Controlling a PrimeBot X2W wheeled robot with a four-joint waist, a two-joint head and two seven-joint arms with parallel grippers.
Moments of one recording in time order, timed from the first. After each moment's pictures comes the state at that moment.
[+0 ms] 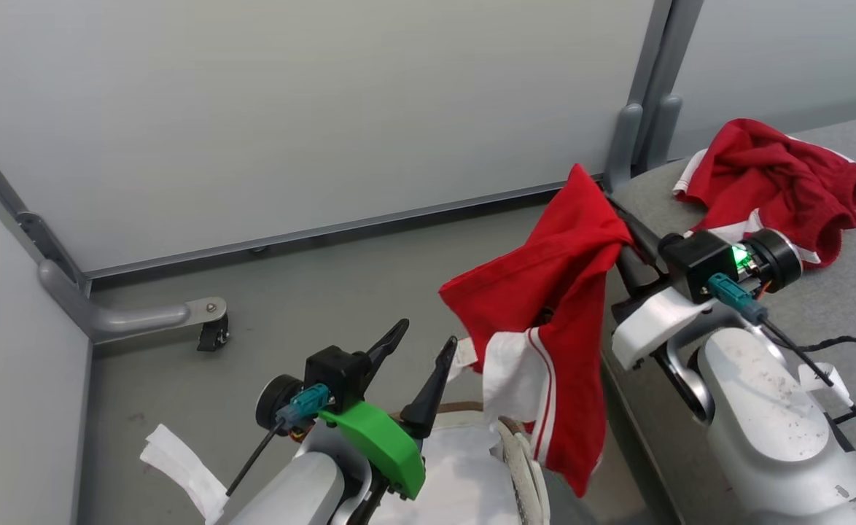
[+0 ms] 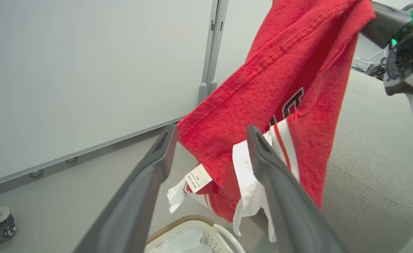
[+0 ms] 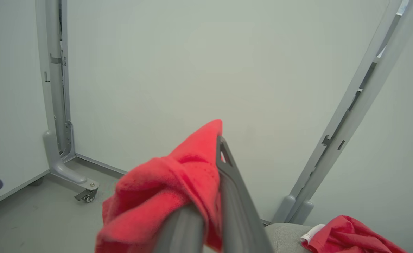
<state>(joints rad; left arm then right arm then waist) -0.40 0.11 -0.77 0.52 -0.61 -0.12 -0.26 -0.50 -0.16 0.28 0.41 0.07 0.13 -0.26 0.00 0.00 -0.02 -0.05</state>
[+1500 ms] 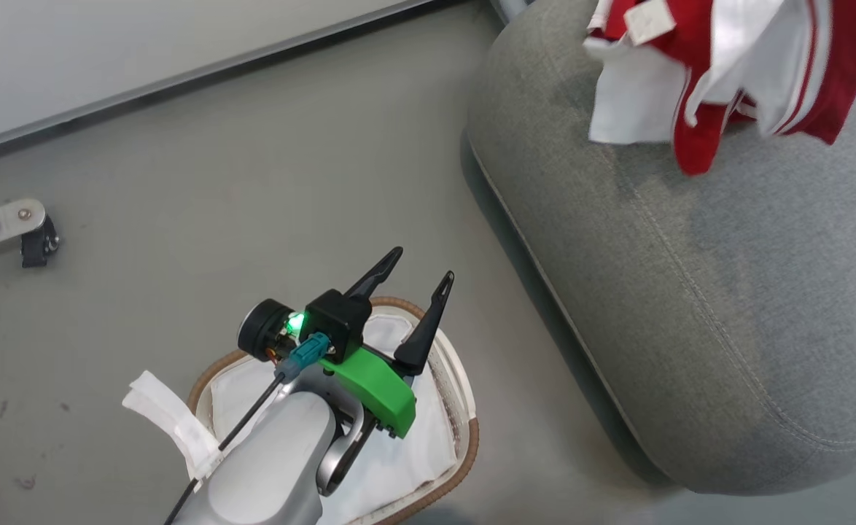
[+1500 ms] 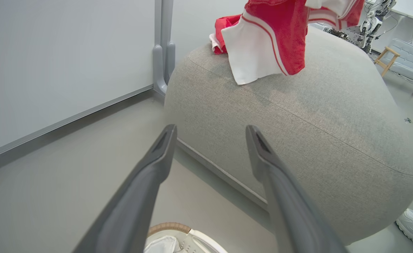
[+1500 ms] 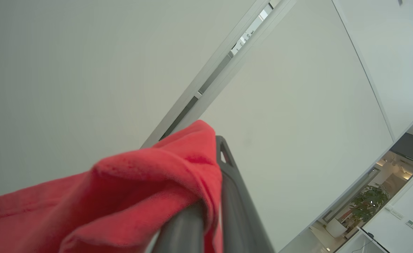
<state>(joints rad) -0.50 0.11 -0.71 0.49 -0.43 -0.13 -0.26 -1.16 -0.58 0.24 0.46 0.07 0.13 -0.22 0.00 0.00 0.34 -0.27</state>
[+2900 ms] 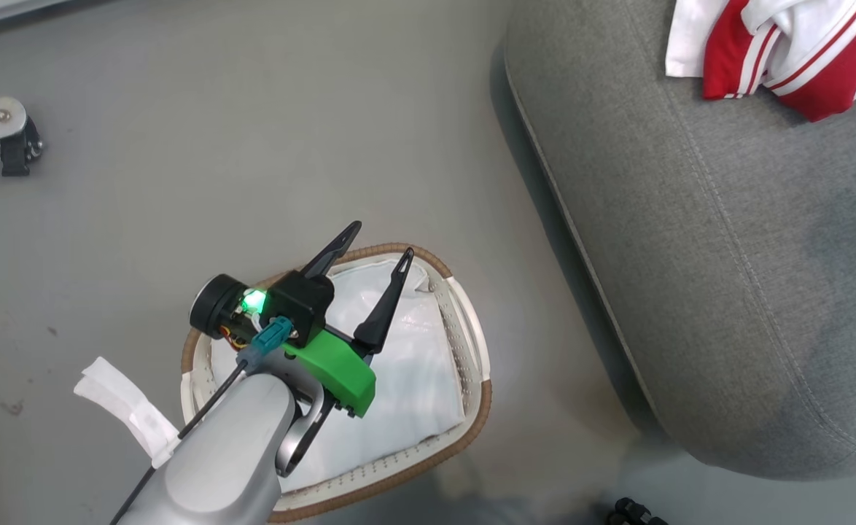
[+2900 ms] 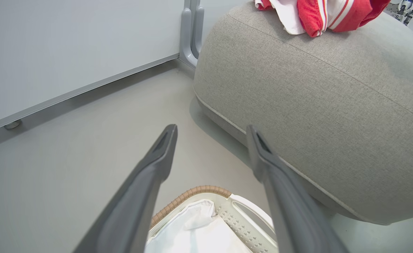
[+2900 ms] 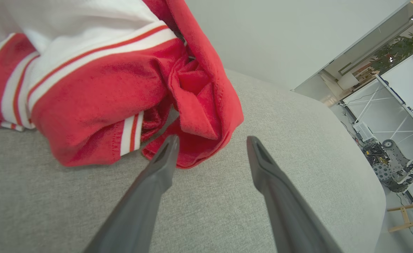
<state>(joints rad) -0.54 0.21 -0.70 0.44 -0.40 -0.12 -0.26 -0.73 -0.39 -0.31 0.73 -0.23 0.13 -0.26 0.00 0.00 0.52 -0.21</state>
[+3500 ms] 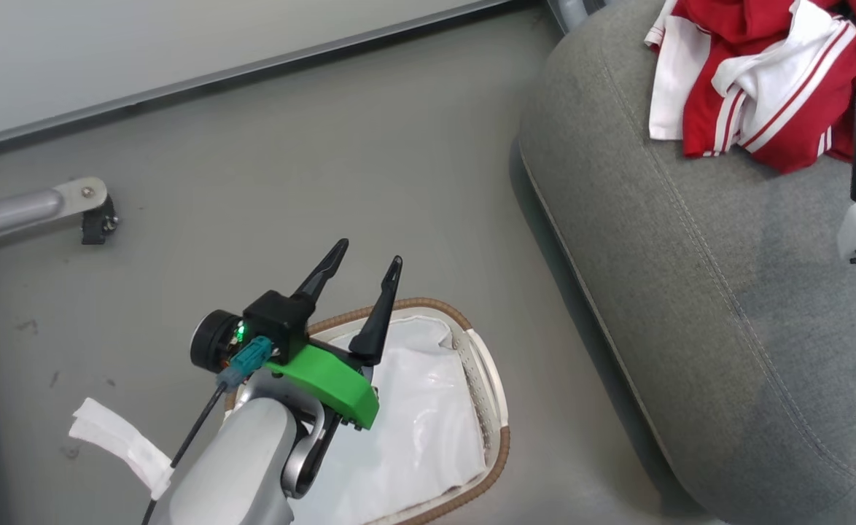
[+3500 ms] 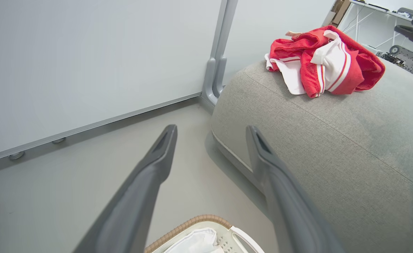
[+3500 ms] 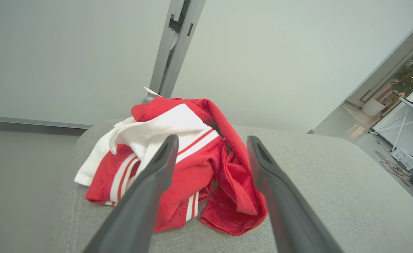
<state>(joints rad) -0.44 0.14 -0.58 0.42 -0.43 -0.11 -0.26 -0.66 -0.32 -0.22 0.61 -0.14 0.13 -0.26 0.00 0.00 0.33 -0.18</state>
